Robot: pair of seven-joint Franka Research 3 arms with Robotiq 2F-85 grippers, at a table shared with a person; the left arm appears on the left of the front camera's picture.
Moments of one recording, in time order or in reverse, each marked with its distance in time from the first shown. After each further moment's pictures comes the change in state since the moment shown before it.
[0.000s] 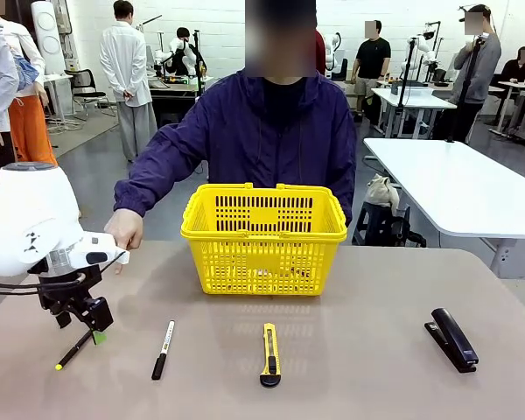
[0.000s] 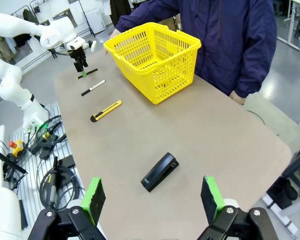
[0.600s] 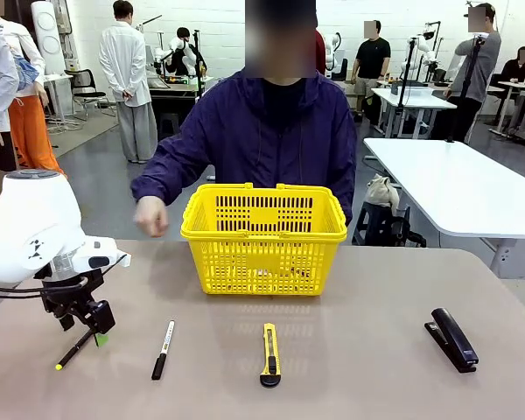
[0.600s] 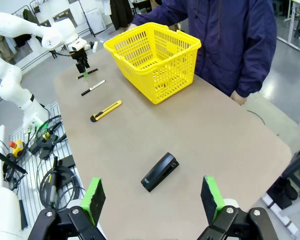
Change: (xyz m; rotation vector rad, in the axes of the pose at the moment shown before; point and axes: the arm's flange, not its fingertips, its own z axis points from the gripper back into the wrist) left arm 0.004 0.002 -0.009 0.005 -0.012 0.006; right arm 0.000 0.000 0.000 0.000 0.000 0.000
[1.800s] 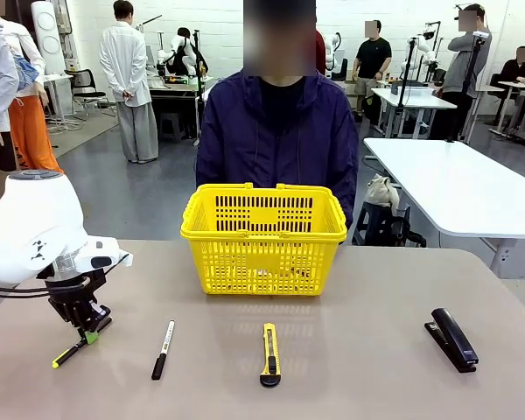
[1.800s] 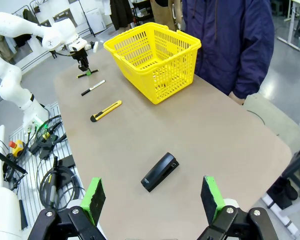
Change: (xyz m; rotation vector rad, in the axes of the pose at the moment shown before) left arm 0.003 -0.002 0.001 0.006 -0.010 -0.013; right arm 0.000 0.000 0.000 0.000 0.000 0.000
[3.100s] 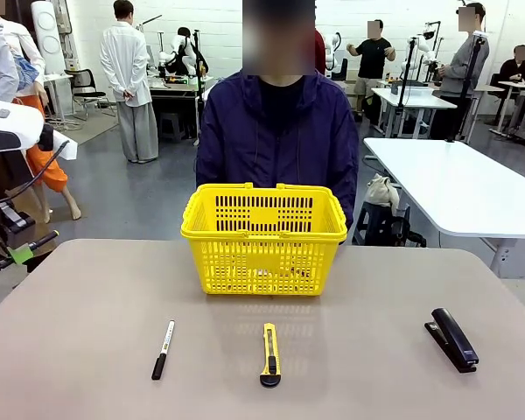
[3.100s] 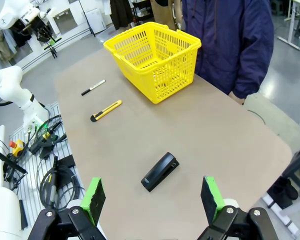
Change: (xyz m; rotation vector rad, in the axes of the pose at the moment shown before) left arm -0.104 -0.049 0.260 0.112 -0.157 -0.096; right arm 0.000 -0.001 -0.001 0.001 0.001 -0.002
